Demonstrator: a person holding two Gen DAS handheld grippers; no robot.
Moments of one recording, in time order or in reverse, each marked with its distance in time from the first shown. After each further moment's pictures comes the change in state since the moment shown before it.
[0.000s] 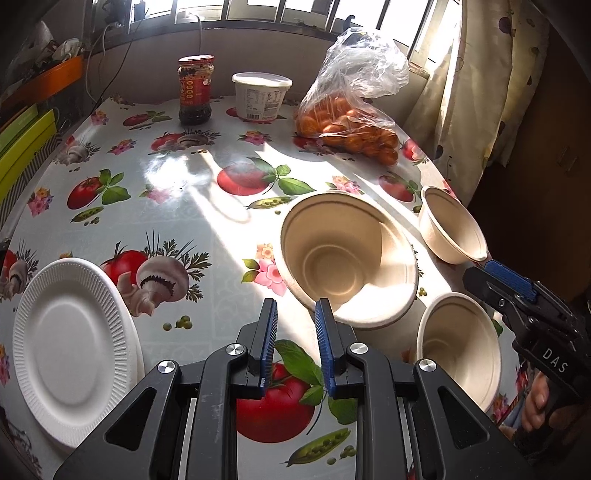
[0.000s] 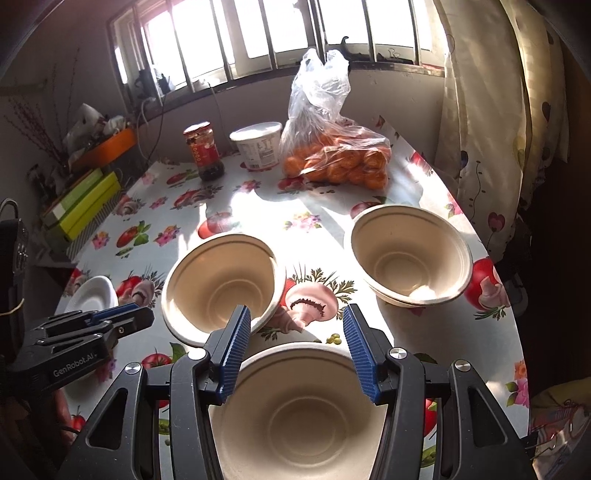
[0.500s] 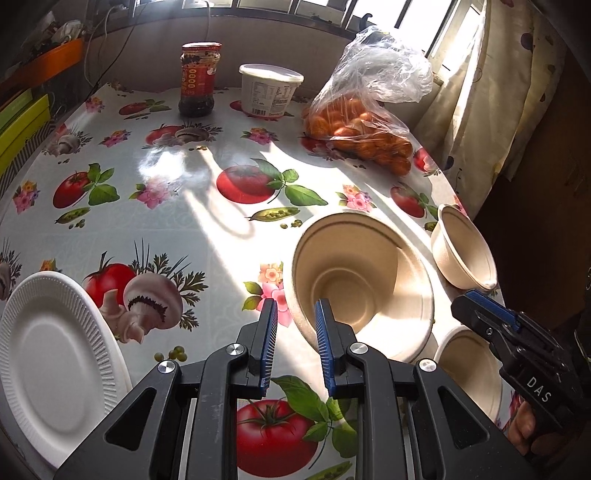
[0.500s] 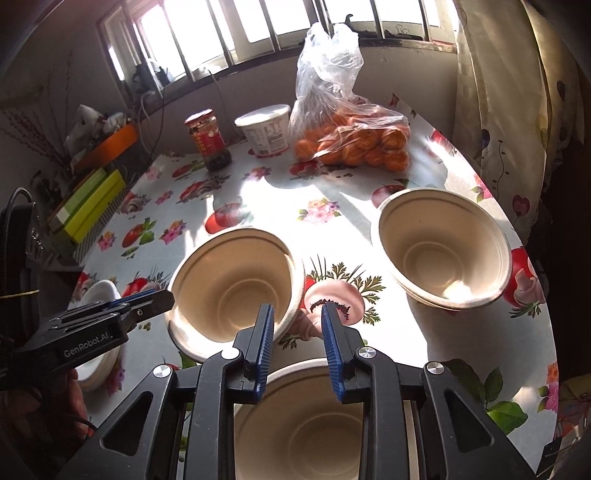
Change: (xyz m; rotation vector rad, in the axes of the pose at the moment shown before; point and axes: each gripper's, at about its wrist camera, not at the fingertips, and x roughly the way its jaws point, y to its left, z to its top) left arm 0.025 0.015 0.022 -0.054 0.023 -0.031; right arm 0.031 0.003 0.008 0.048 0.059 0.065
